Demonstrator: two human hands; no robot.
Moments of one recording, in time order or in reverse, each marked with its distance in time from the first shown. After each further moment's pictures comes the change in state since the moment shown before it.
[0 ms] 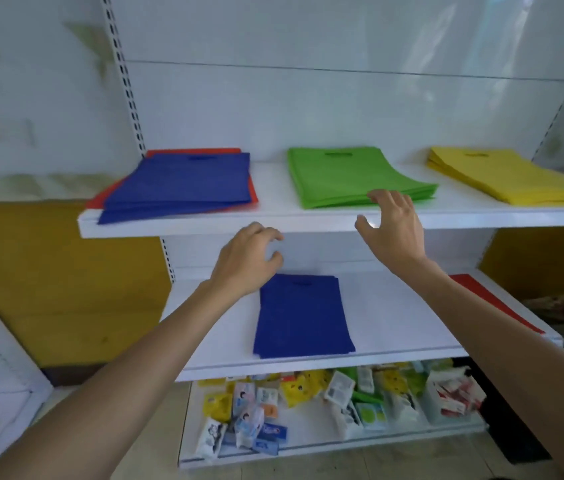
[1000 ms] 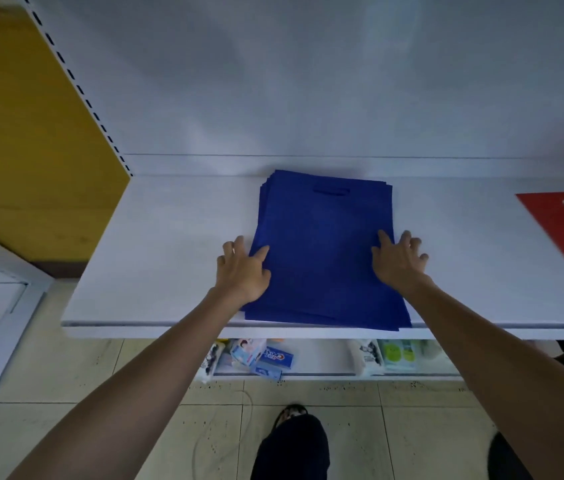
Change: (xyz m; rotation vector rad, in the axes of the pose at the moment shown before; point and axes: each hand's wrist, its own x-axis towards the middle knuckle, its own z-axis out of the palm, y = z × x) left_hand 0.019 -0.196 0.325 0.283 -0.619 -0.483; right_hand -0.069 0.206 0.371 -0.373 -0.905 0.349
